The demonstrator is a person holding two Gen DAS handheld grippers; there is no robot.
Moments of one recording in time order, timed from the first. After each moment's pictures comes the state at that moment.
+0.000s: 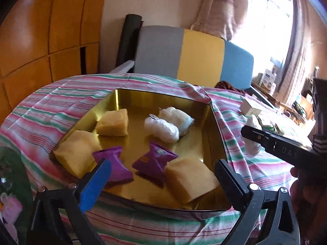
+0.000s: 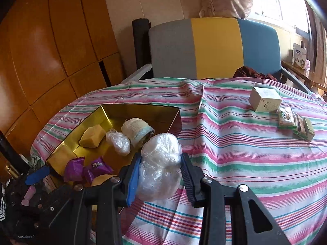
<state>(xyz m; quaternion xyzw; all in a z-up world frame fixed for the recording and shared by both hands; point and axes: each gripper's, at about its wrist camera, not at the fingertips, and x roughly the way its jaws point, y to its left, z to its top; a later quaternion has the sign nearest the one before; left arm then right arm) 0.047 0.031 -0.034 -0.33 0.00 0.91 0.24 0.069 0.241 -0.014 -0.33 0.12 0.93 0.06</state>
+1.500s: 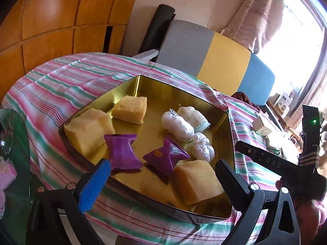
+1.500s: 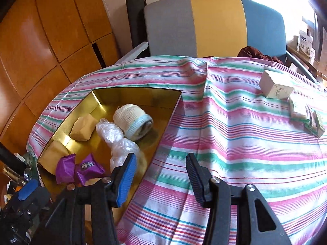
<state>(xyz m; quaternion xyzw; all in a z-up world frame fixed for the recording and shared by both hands) 0.035 0.016 -0.037 -0.38 -0.08 0.91 0.18 0.026 0.251 -0.034 -0.41 0.14 0.90 0.06</state>
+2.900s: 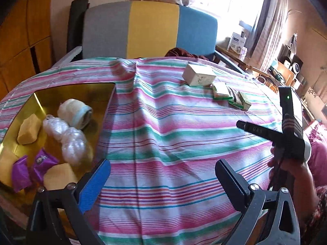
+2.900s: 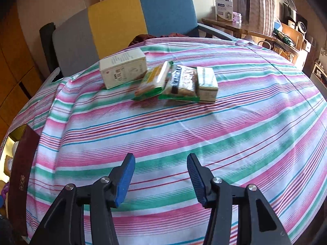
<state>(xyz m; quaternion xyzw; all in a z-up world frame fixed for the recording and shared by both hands) 0.082 0.222 -0.037 -0.40 0.08 0.84 0.34 0.137 0.492 -0.079 -0.39 0.22 0.85 0.28</state>
